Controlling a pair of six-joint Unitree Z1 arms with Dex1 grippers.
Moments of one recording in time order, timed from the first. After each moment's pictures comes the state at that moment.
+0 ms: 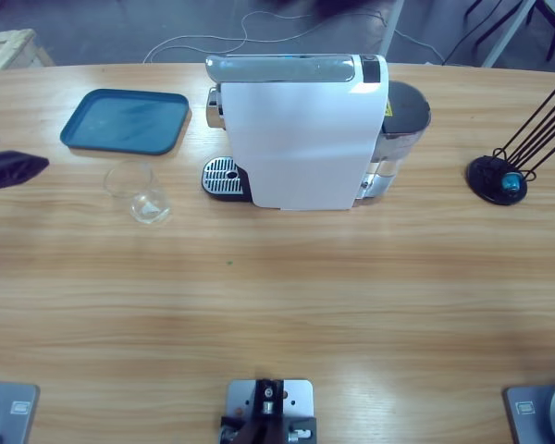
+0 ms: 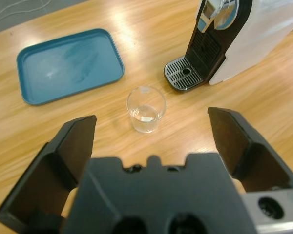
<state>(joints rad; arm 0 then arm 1) -0.61 1.01 -0.69 0.27 0.00 -0.07 0.98 1.63 -1.49 0.41 -0.34 0.17</state>
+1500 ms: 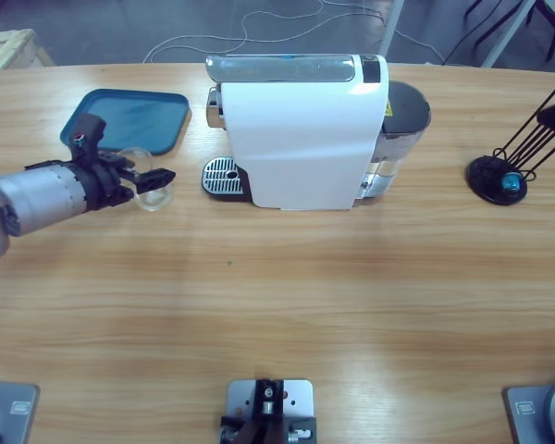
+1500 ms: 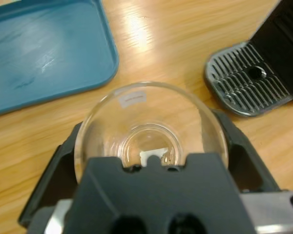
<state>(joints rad) -0.64 1.83 -0.32 -0.92 0.07 -0.10 0.87 1.12 -1.19 0.71 -0.19 0.19</state>
